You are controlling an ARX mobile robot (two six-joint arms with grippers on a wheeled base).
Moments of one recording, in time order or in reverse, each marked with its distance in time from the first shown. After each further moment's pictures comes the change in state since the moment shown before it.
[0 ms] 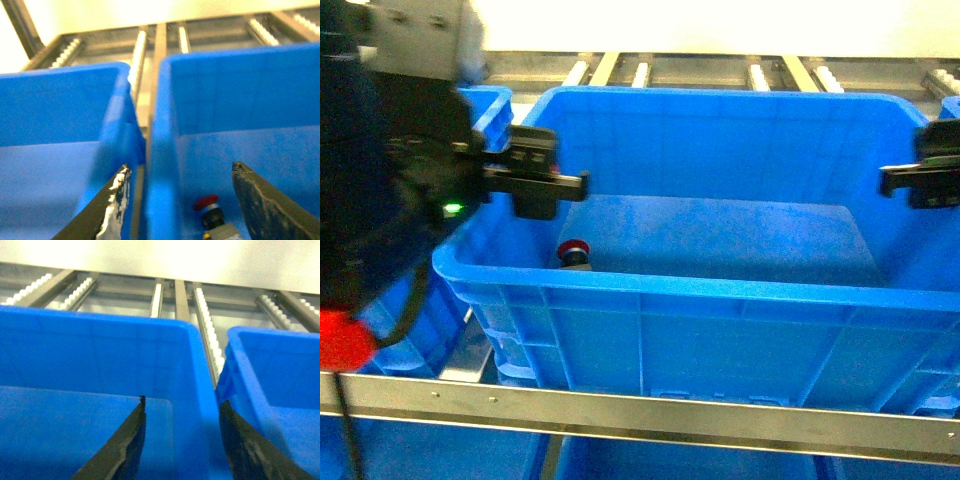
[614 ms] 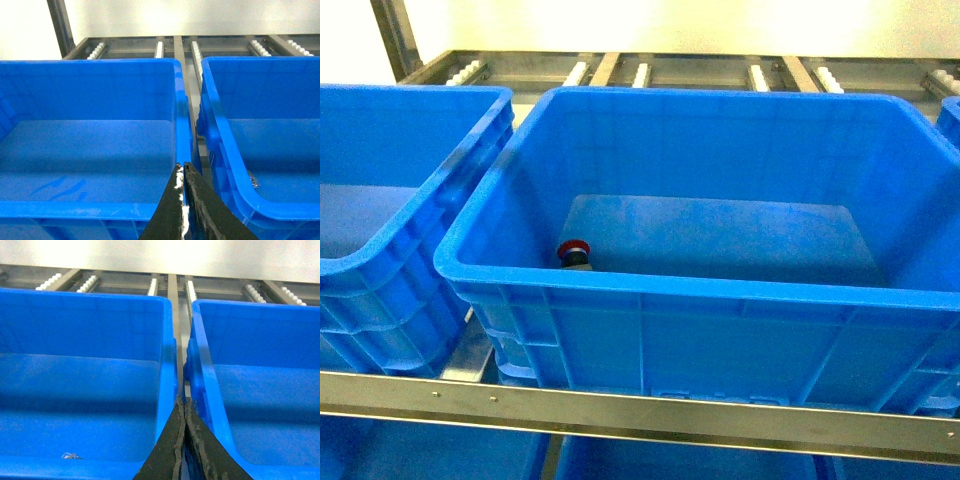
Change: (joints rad) left arm 0.227 -0.614 -0.526 -0.036 0.230 -0.047; right arm -0.127 -0.580 -0.534 -0.044 -0.125 0.037
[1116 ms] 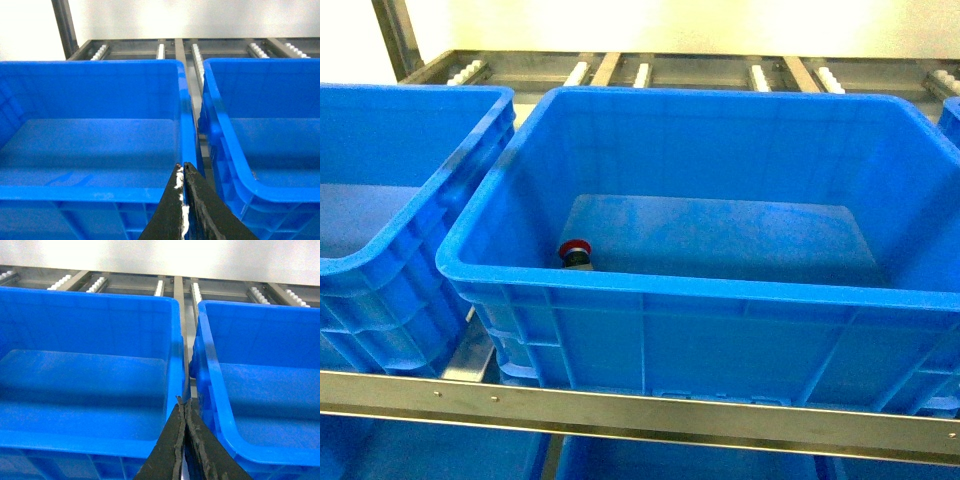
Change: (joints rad) left arm 0.037 -0.187 -0.060 -0.122 0.039 0.000; right arm 0.003 -0.180 -0.070 -0.104 -0.007 0.000
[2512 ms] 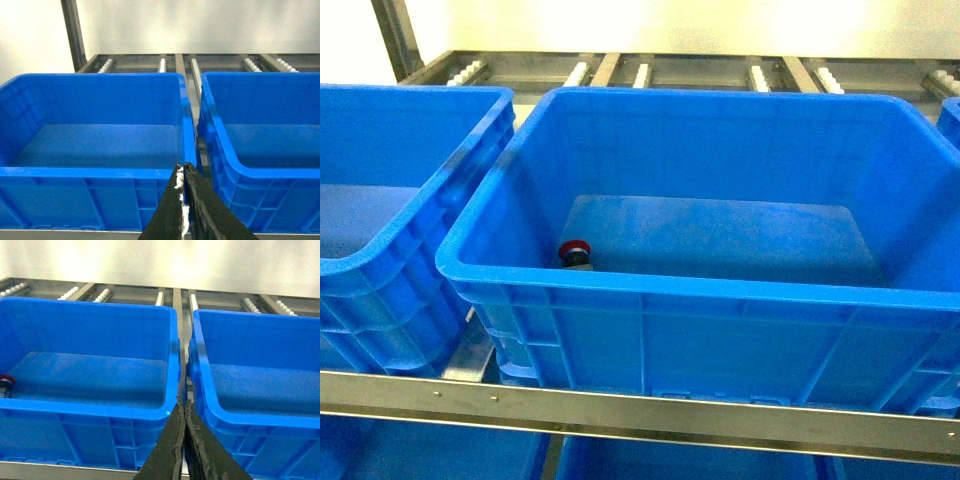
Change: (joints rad) left arm 0.077 -0.813 -0.050 -0.727 0.079 0.000; right arm 0.000 -0.865 -0.077 -0.756 -0.001 0.000
